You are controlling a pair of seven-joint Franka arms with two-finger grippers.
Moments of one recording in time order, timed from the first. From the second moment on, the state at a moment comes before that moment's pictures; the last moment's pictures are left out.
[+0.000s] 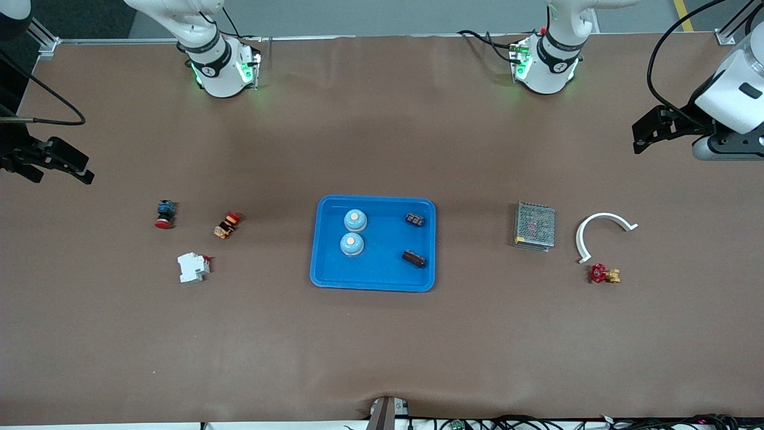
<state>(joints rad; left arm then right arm) -0.03 0.01 -0.12 -1.49 0.05 1.49 -0.09 -0.11 -0.04 0.06 -1.66 0.03 1.72 0.01</state>
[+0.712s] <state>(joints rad) -0.03 0.01 -0.11 -1.49 0.05 1.49 -0.09 -0.11 -0.04 0.06 -1.64 0.03 1.69 0.01</state>
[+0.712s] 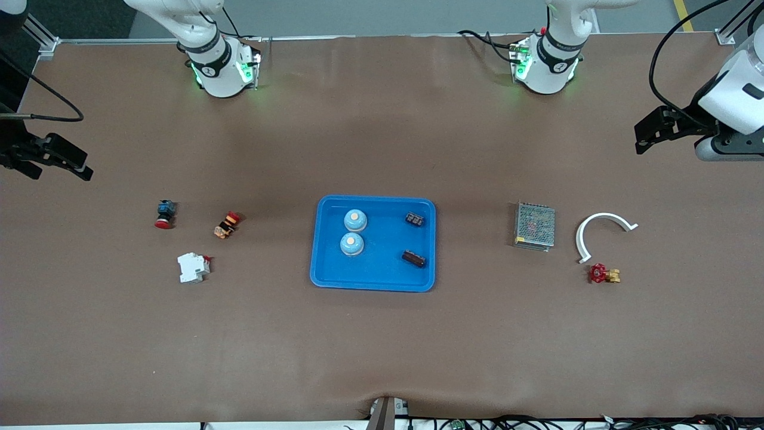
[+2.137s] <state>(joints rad) -0.15 0.25 -0.40 -1.74 0.05 1.87 -0.82 0.49 0.18 0.08 -1.61 0.04 1.85 0.58</state>
